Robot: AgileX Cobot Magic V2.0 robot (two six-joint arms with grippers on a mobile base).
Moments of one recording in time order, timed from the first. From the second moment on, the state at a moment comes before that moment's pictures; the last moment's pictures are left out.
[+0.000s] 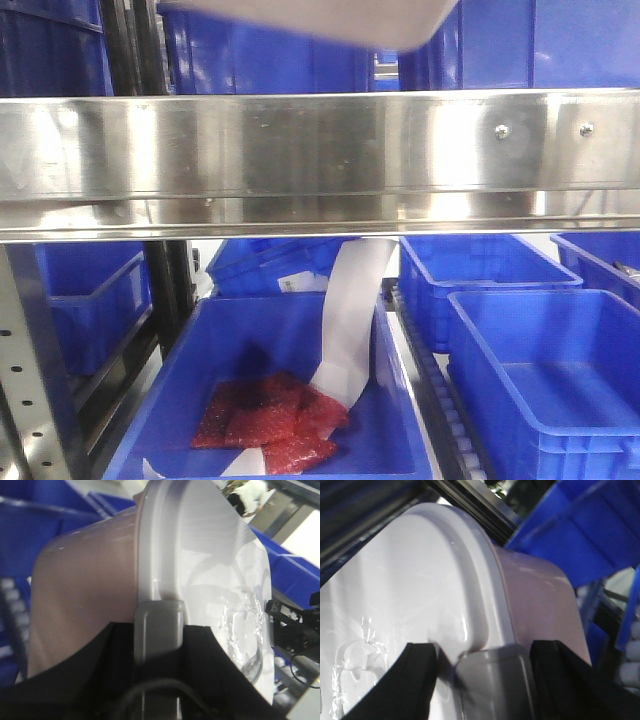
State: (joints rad) left arm -0.09 1.61 -1.70 -1.14 0.79 0.65; right arm -0.04 1.74 -1.47 1.74 0.78 -0.91
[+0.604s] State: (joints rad) left arm -0.09 1.73 -1.70 -1.01 0.80 0.68; right arm 0.00 1.84 -1.50 1.75 0.81 -0.91
